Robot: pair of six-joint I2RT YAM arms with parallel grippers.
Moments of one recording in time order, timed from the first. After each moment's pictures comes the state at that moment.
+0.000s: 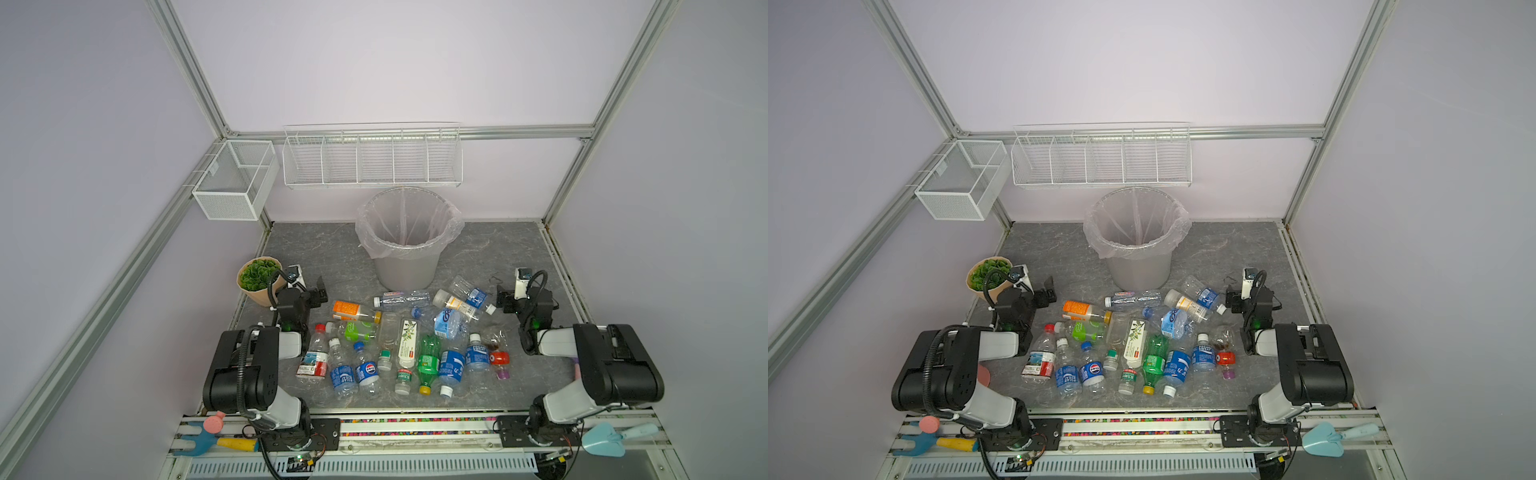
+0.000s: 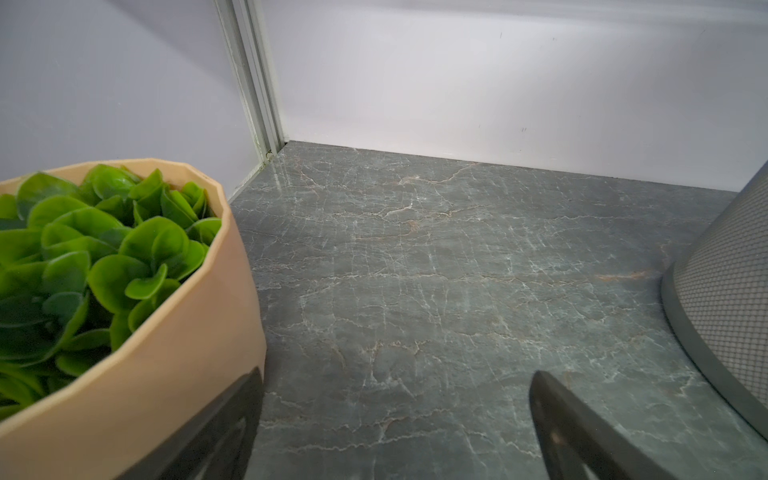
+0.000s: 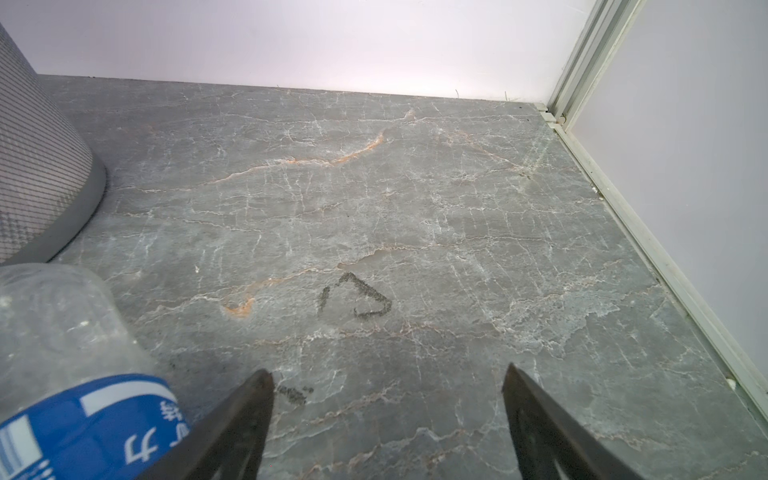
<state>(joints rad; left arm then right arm) 0.00 1.54 0.38 0.90 -0.06 -0.06 0.00 1.55 0.37 0.79 0.01 -0.03</state>
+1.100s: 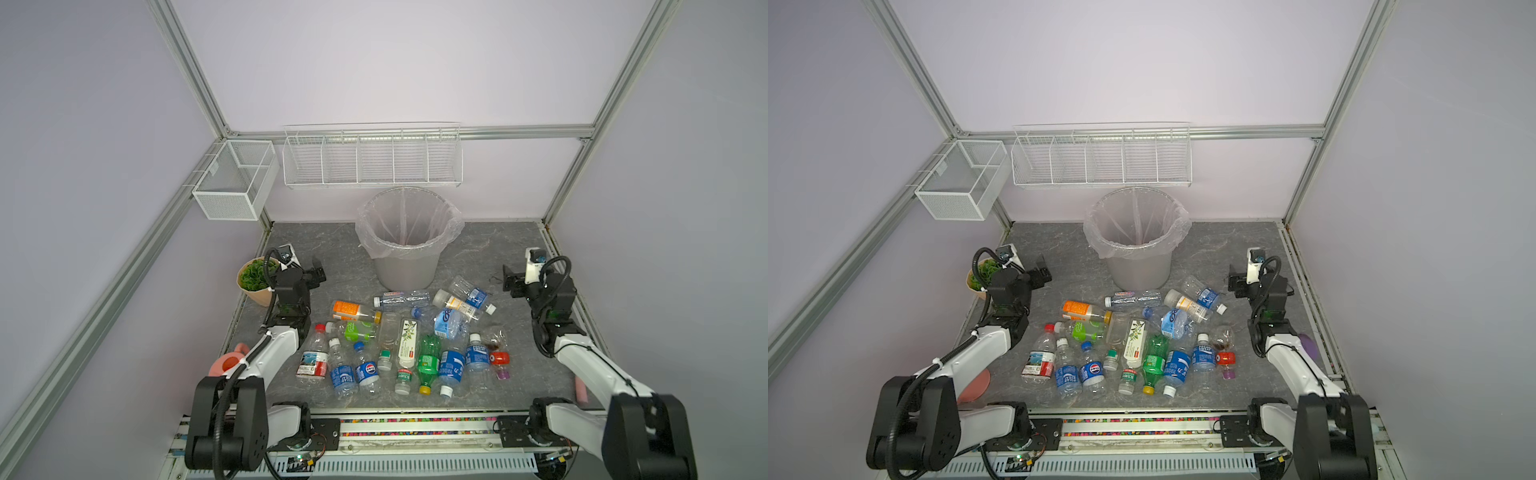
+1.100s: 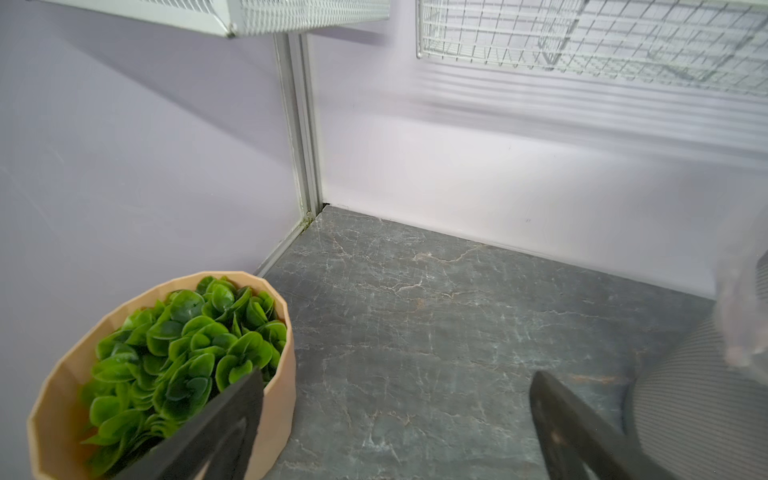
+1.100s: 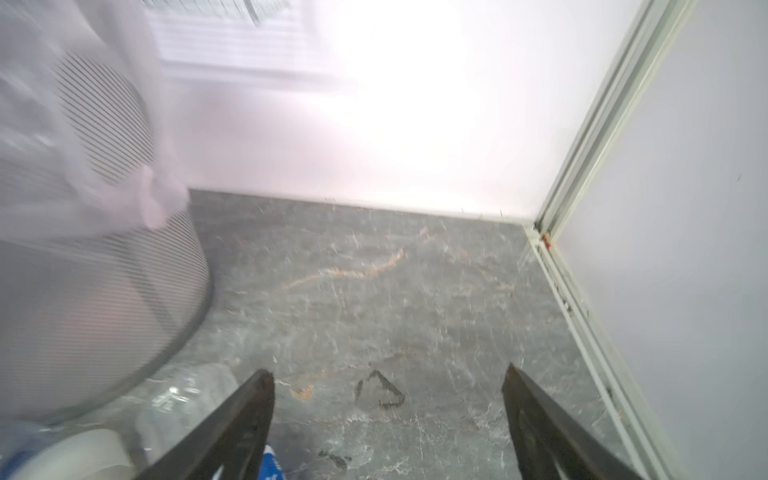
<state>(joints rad) -0.12 1.21 0.61 0.39 -0.30 -0.17 0.04 1.04 0.58 0.30 -0.06 -0.07</state>
